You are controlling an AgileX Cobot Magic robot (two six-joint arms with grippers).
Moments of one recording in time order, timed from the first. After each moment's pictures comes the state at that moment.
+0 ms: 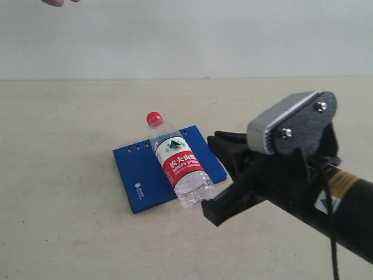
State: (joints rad) left arm 0.03 0.00 0.00 -0.11 0.36 -0.16; right arm 0.86 1.34 -0.35 0.21 -0.72 -0.17
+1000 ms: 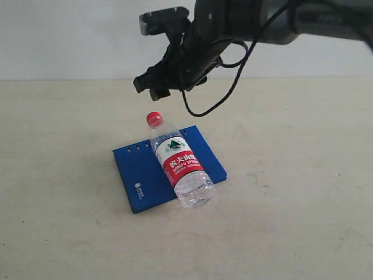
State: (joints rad) left arm 0.03 0.00 0.00 -0.11 0.36 -0.16; right arm 0.59 2.15 -1.81 0.13 0.63 -0.10
